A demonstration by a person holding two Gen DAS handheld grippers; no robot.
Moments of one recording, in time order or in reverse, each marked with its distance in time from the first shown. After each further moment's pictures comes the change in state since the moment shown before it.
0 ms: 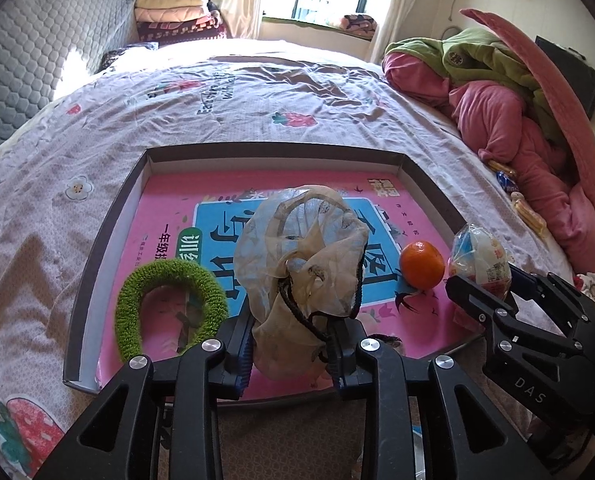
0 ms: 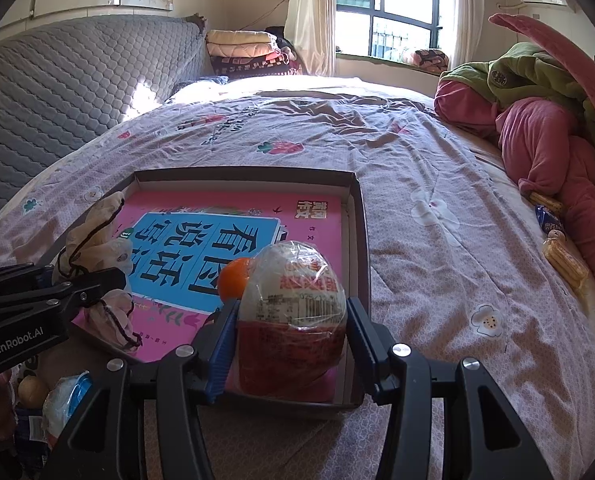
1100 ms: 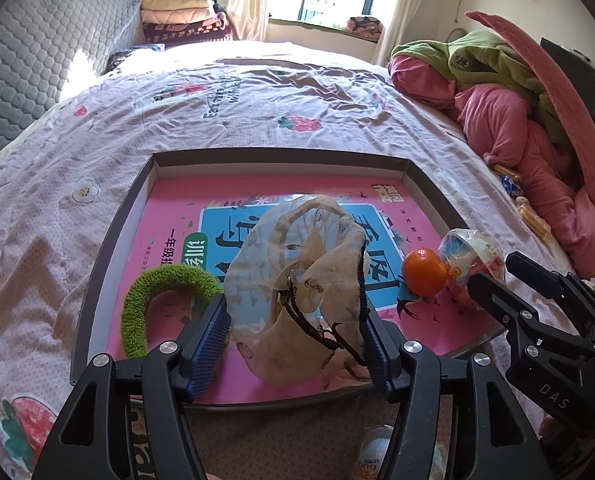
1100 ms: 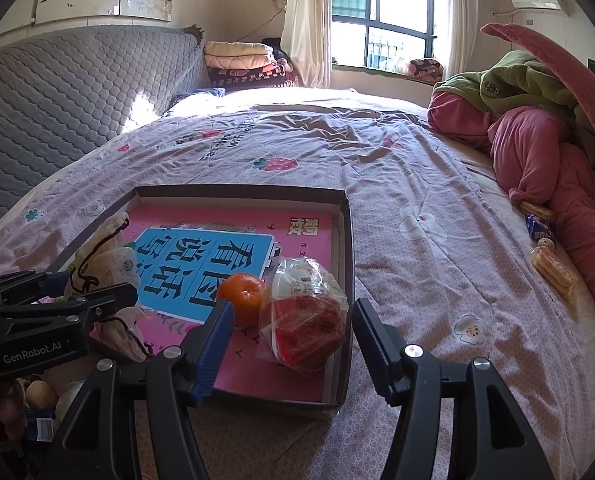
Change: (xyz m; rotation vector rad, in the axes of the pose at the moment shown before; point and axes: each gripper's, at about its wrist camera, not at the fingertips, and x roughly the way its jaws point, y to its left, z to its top) left arm -0.004 -0.002 0.004 -0.010 -0.007 0.023; right arm -0.016 -0.004 0.006 0.005 -0.044 -0.012
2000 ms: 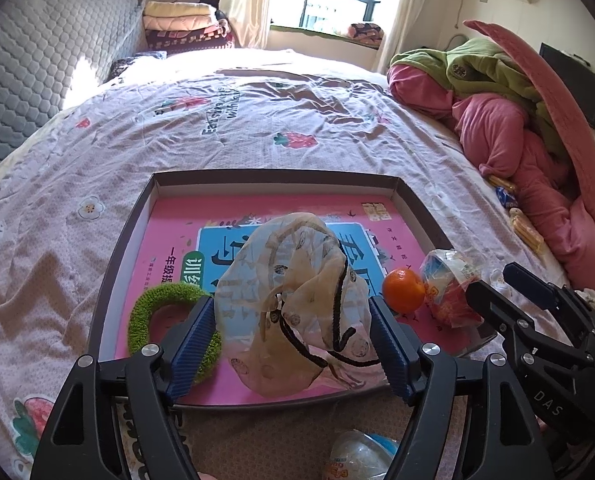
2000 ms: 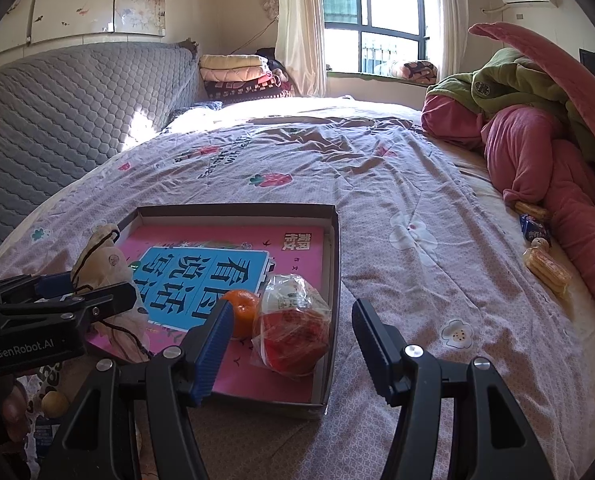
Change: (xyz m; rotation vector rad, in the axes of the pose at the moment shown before) left arm -0.020 -0.011 0.013 -0.006 -0.023 0.007; right arm -0.015 -0.012 0.006 0.039 -0.033 0.015
